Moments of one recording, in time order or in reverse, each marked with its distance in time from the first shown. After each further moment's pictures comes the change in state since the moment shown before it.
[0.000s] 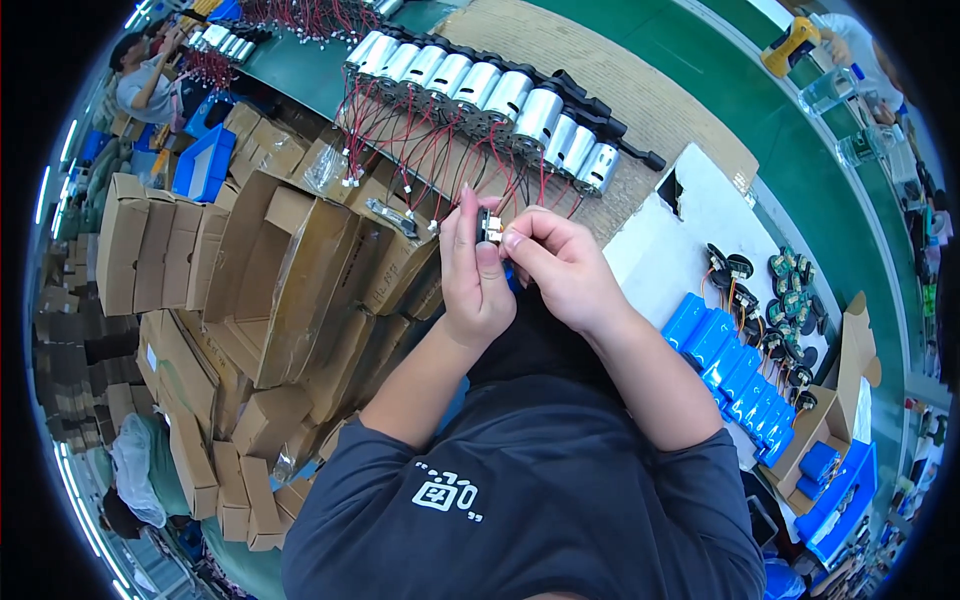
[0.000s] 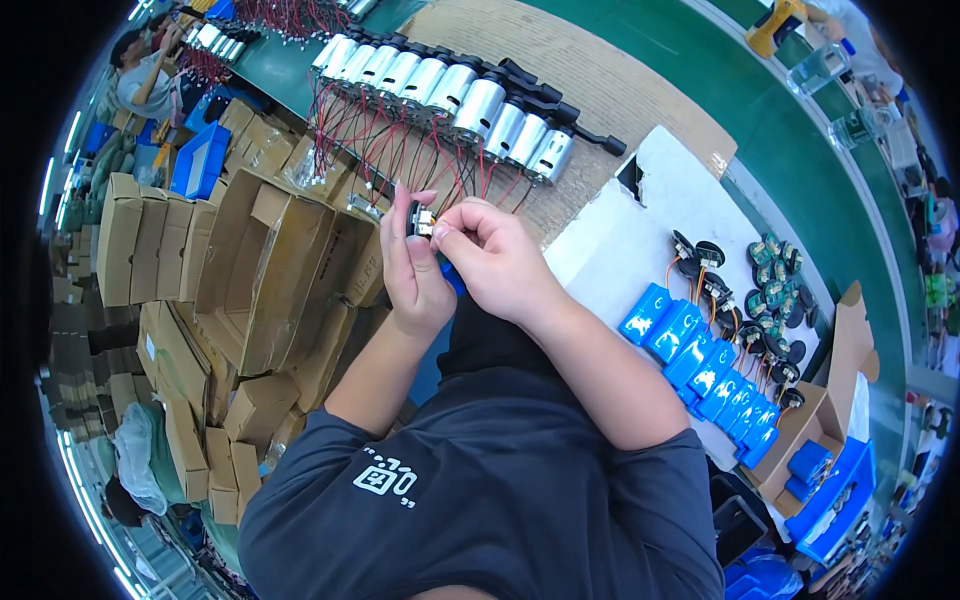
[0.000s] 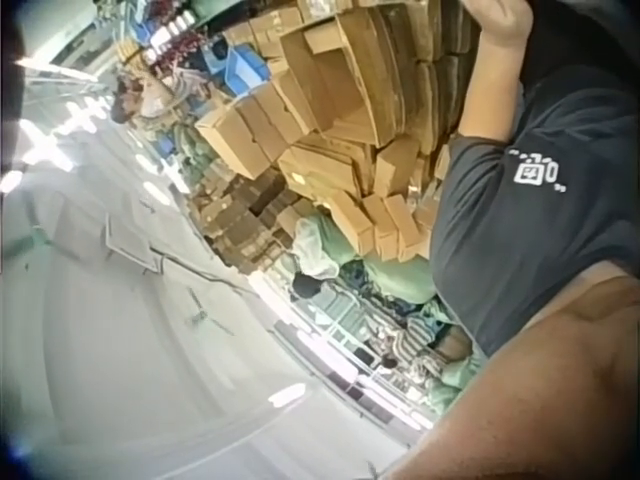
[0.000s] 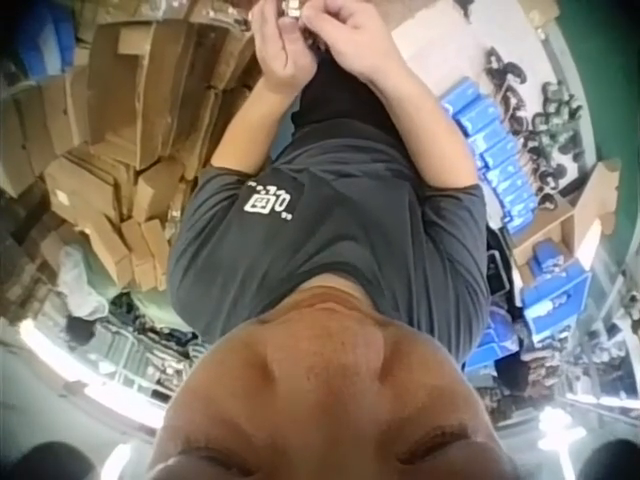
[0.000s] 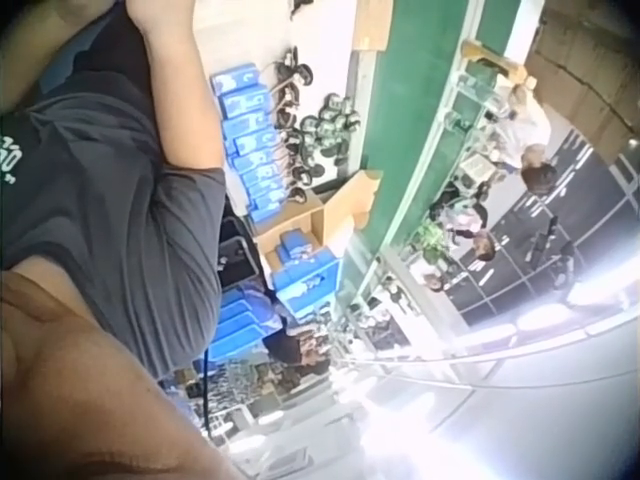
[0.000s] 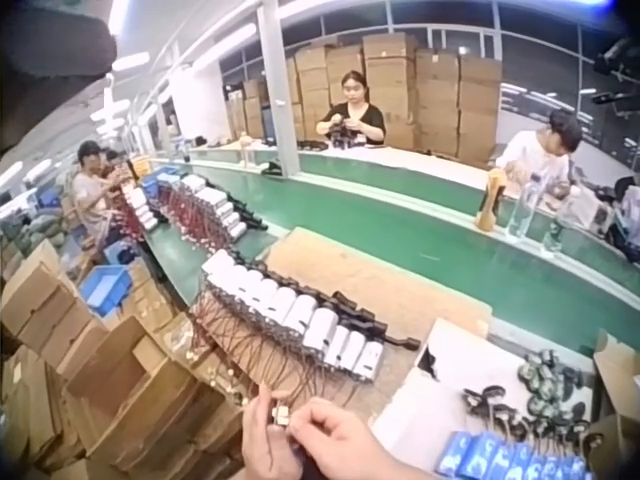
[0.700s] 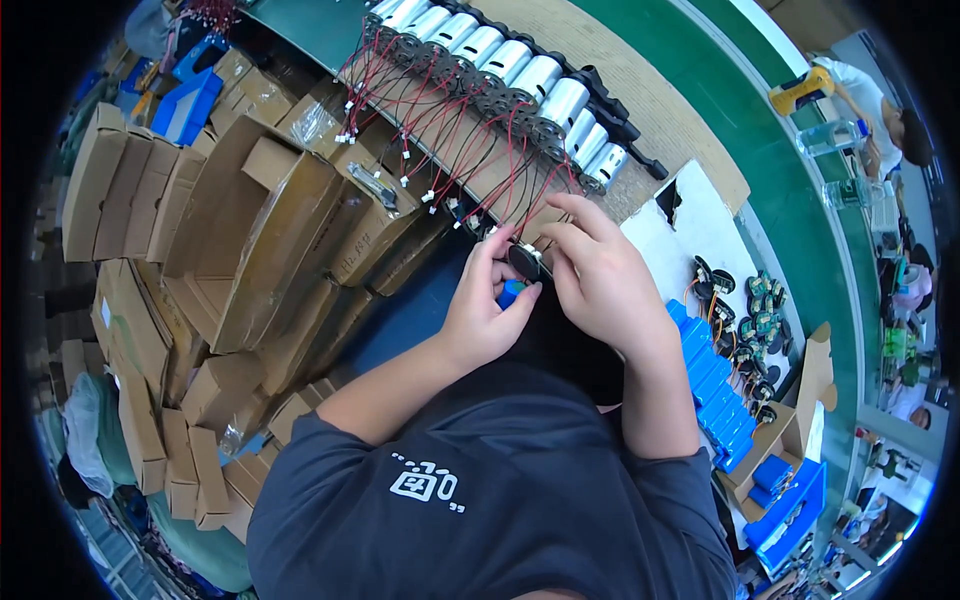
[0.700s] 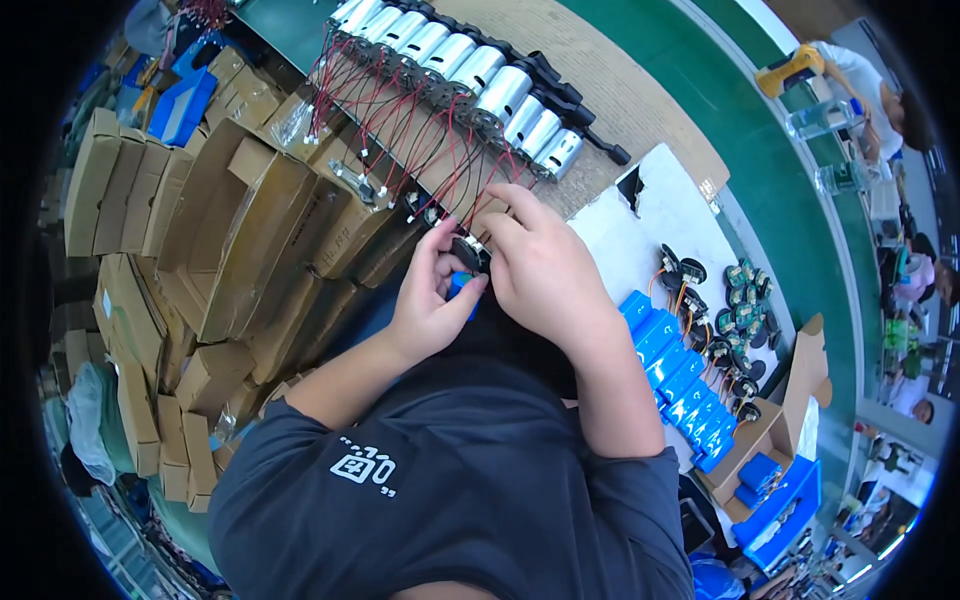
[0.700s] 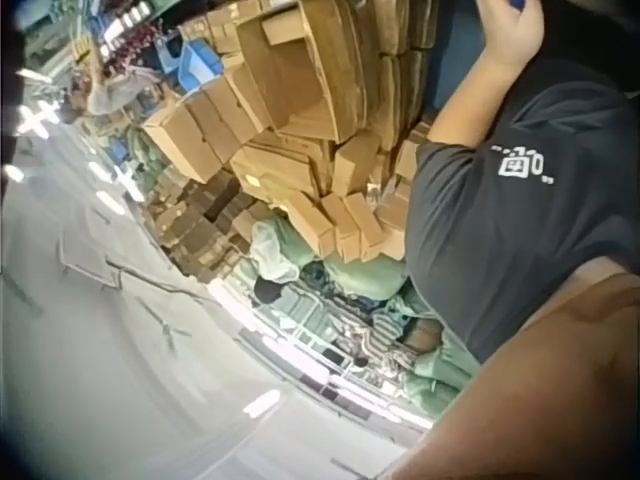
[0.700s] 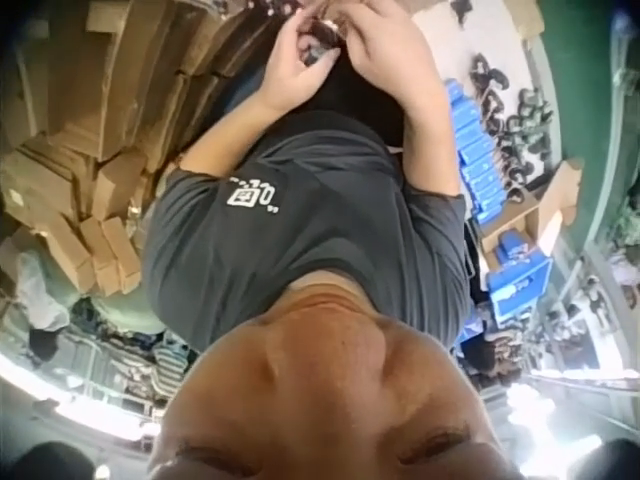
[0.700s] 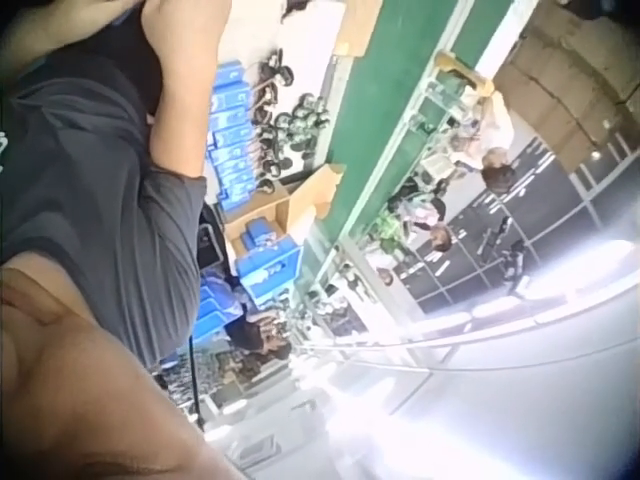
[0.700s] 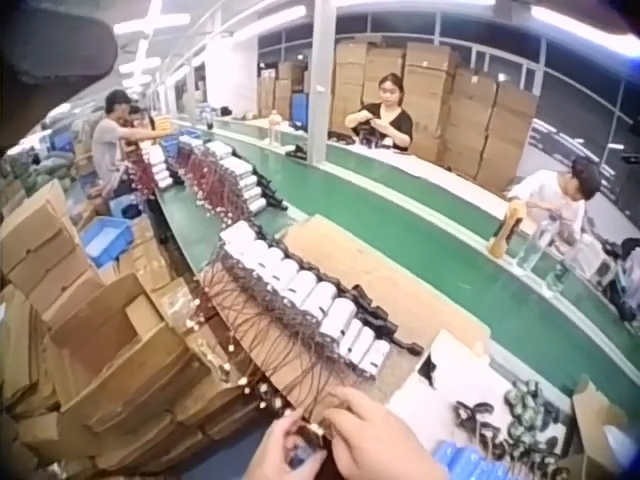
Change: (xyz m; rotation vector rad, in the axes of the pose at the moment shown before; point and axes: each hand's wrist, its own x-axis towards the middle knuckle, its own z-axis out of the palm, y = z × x) left_hand -0.057 0.022 0.003 -0.484 -0.234 -0.677; right_hand -0.020 -0.042 -0.023 -1.163 -0.089 -0.391
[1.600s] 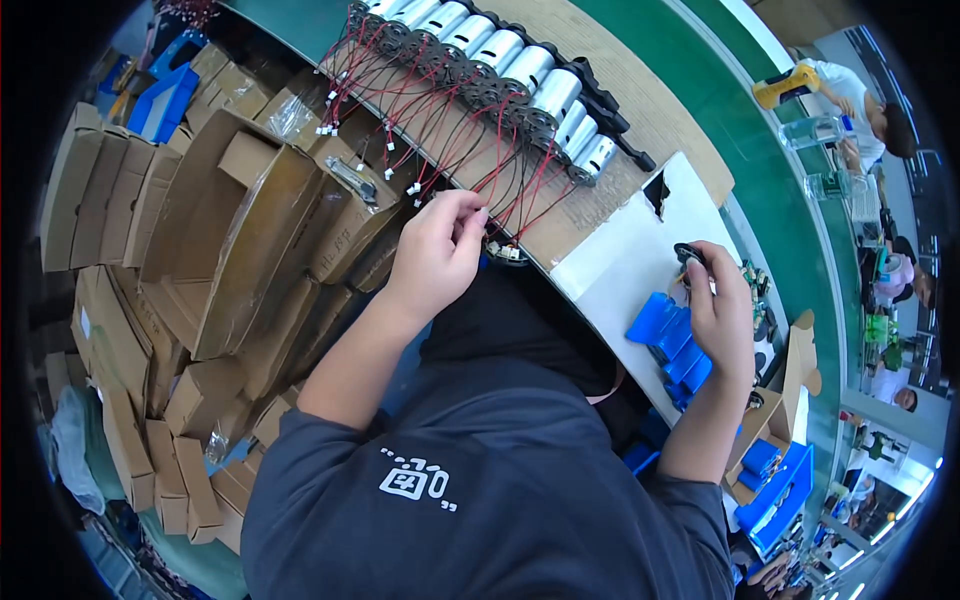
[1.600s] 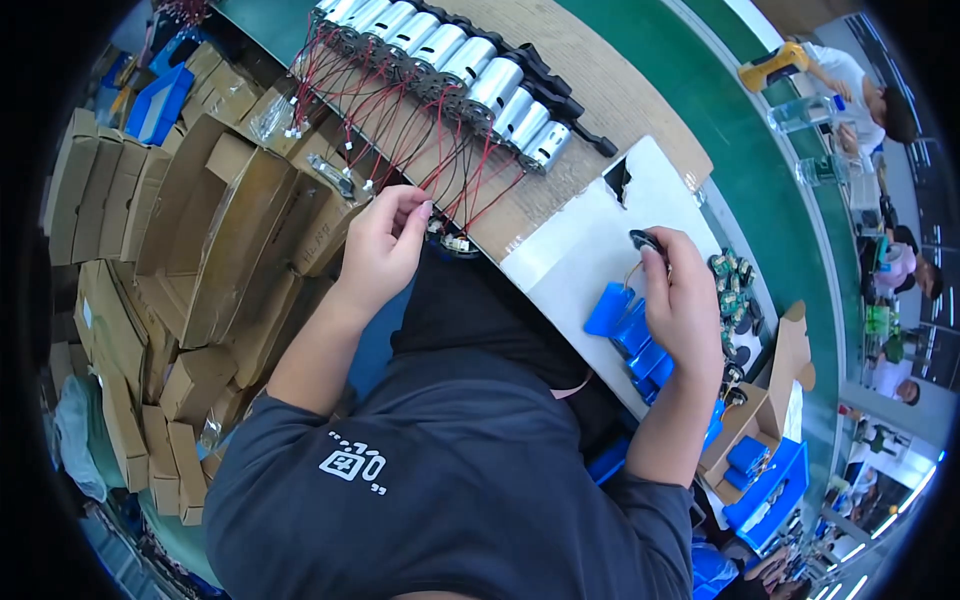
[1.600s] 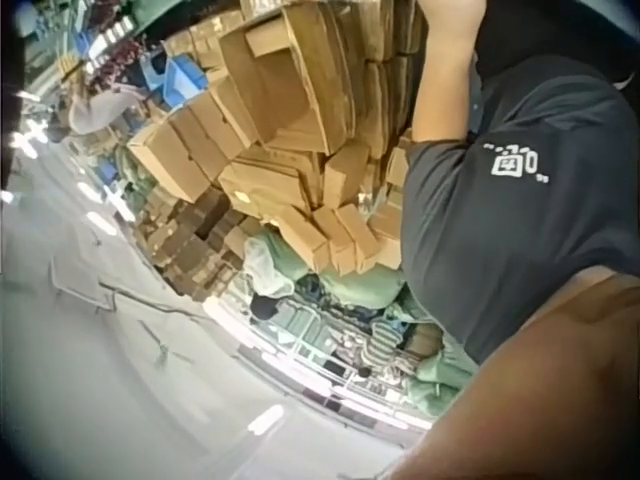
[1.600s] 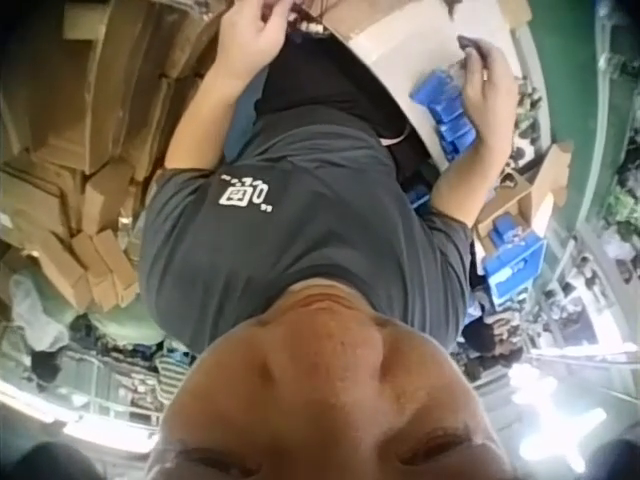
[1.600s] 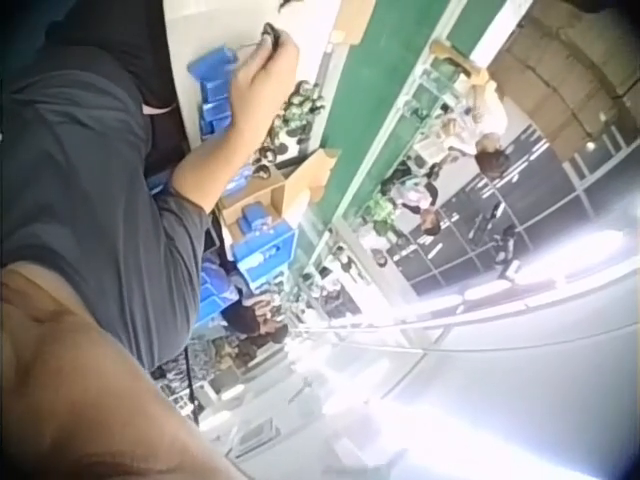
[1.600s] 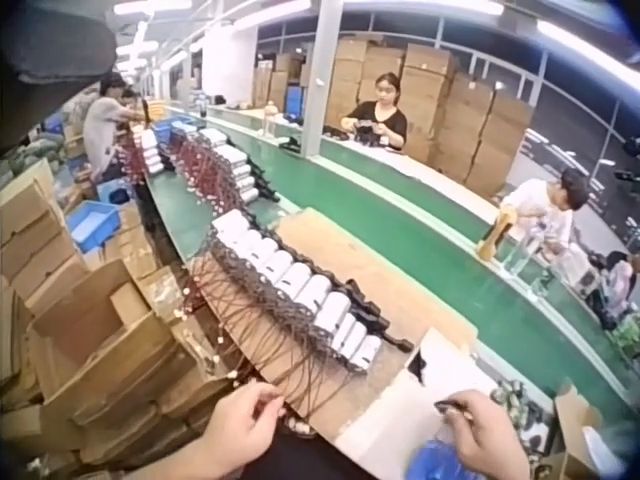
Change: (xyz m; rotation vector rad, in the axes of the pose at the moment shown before) left_hand 0.045 0.009 -0.045 0.399 0.050 0.155; right_hand -0.076 0.030 -0.093 -0.124 0.025 0.617
